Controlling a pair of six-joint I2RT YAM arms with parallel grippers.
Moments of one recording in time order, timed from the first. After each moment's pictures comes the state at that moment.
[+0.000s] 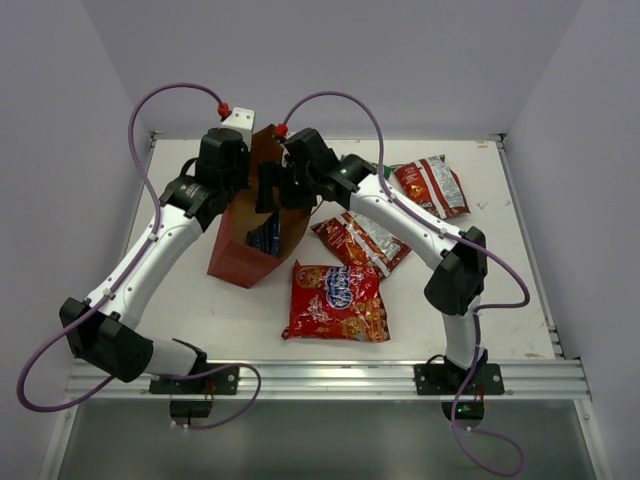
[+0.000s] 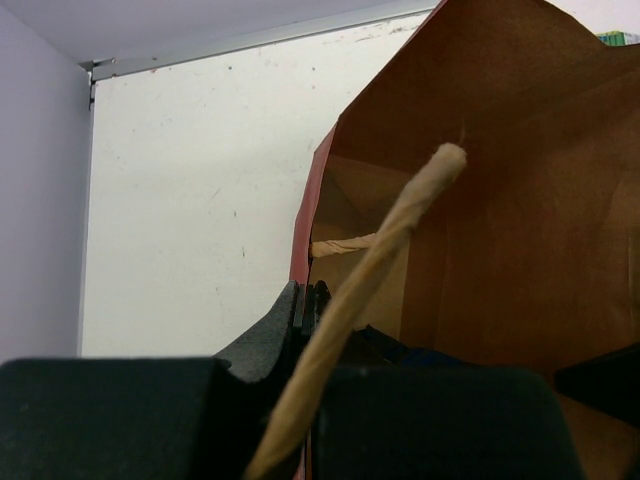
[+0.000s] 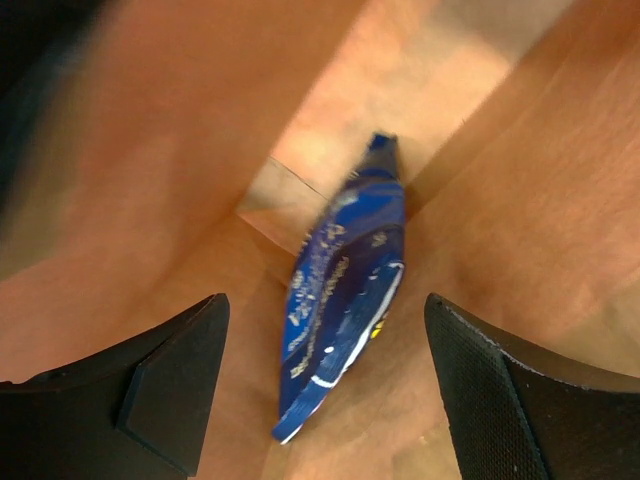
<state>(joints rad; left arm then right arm) -0.42 1.38 1.41 -0.54 -0.40 -0.02 0.82 1.99 2.03 -0.74 -0.15 0.55</state>
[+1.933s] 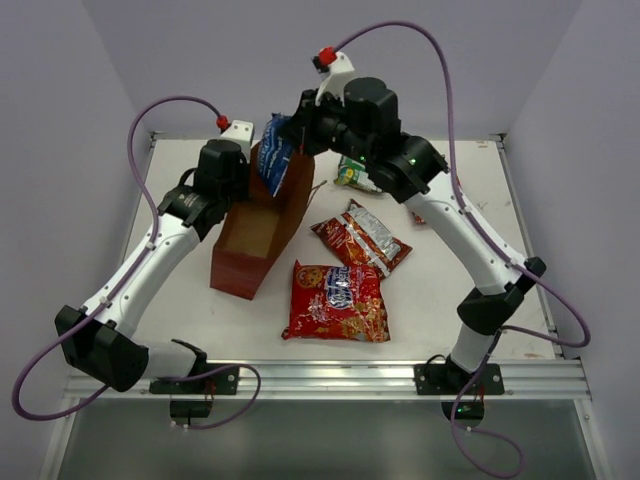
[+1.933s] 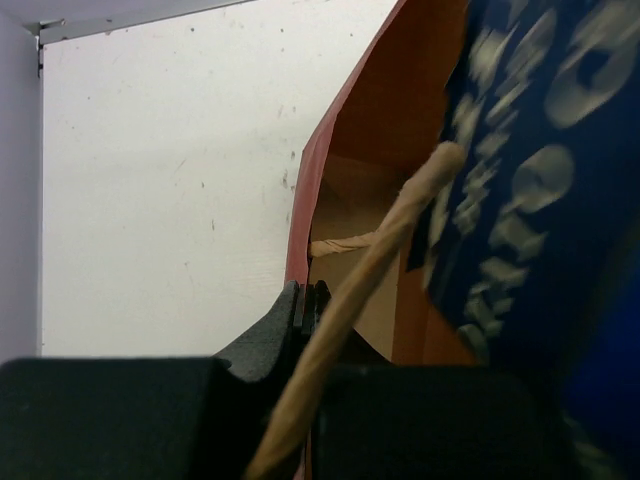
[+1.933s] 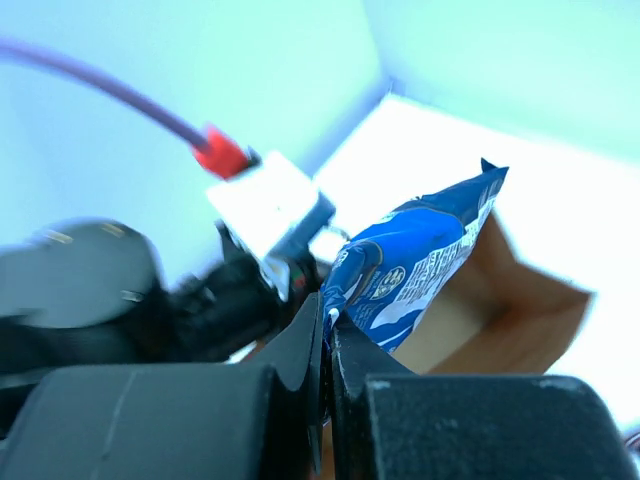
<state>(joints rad) -0.42 1.33 1.33 -0.55 -0.34 -0.07 0.80 1.79 2.18 -0.58 -0.06 0.38</state>
